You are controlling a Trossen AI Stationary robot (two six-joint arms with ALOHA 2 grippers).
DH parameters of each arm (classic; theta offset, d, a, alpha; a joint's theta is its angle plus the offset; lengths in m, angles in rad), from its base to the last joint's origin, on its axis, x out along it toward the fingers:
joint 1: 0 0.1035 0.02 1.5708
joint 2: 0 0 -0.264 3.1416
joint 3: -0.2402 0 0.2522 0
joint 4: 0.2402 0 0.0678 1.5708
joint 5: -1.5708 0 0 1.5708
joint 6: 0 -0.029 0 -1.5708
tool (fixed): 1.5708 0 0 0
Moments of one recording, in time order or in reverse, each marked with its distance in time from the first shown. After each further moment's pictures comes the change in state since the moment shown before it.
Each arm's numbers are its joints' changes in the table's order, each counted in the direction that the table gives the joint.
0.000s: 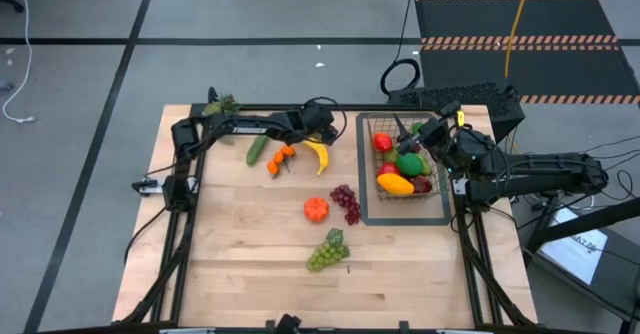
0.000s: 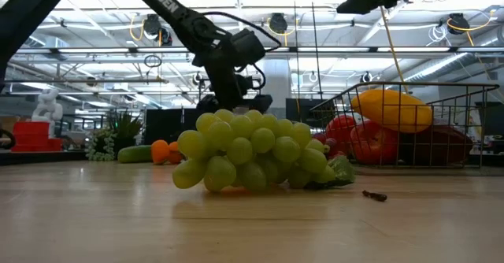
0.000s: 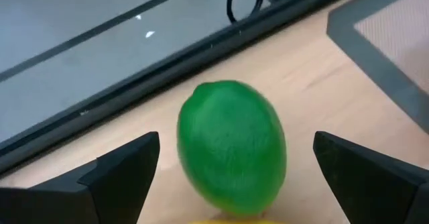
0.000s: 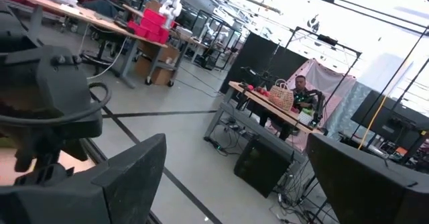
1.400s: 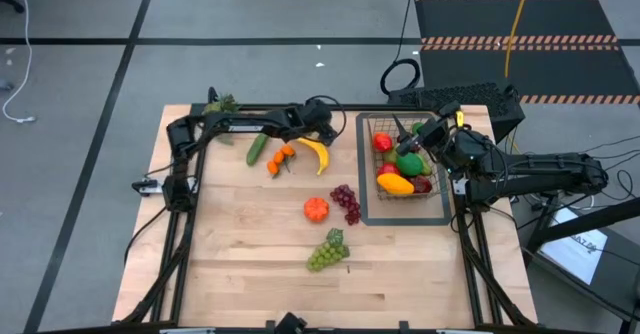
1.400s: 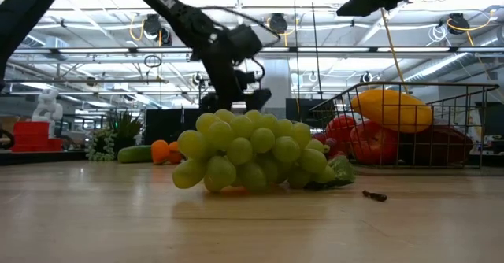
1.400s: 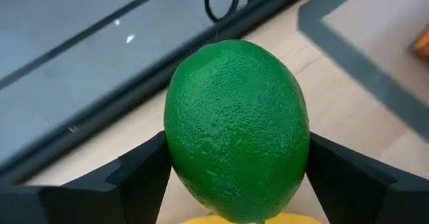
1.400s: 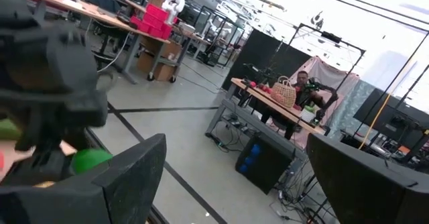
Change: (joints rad) left arm 0.012 0.041 0.001 0.007 -0.085 -0.114; right arm 0.000 0.000 0.000 0.029 0.000 -0.016
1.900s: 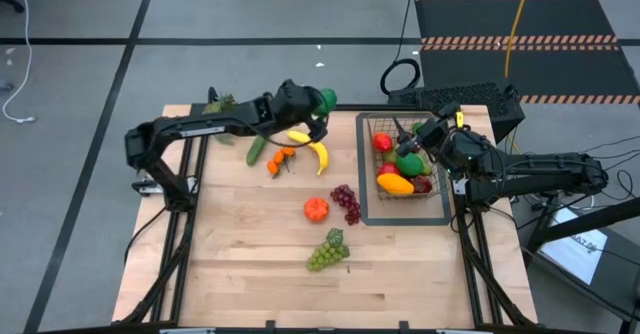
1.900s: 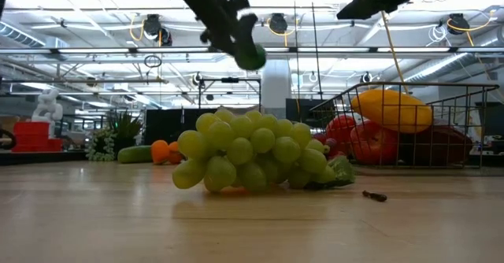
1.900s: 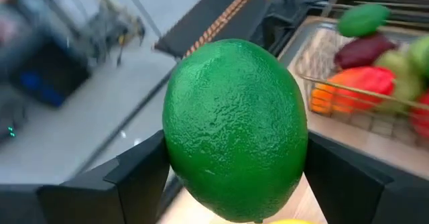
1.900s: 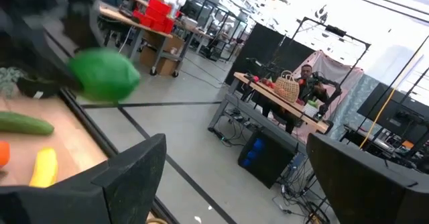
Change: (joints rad) left arm -0.081 0.336 -0.001 0.007 -0.001 -0.422; right arm 0.000 0.000 0.000 0.043 -0.002 -0.034
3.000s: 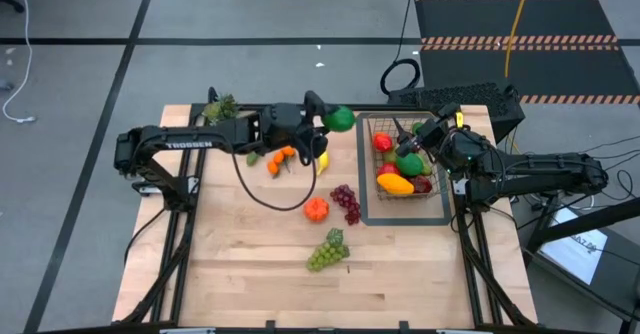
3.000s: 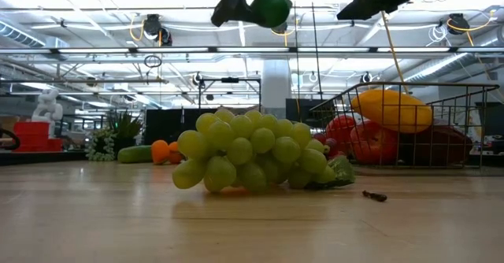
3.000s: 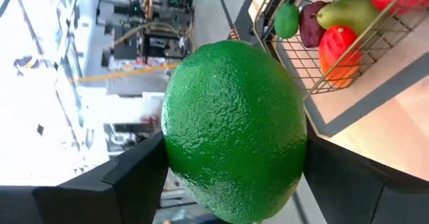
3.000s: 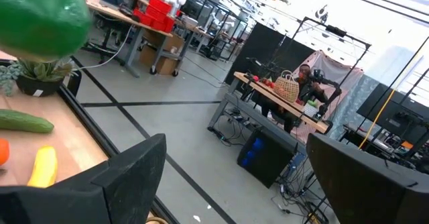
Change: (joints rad) left arm -0.183 0.079 0.000 -0.149 -0.003 -1.204; right arm 0.000 0.000 0.000 0.003 0.000 0.004
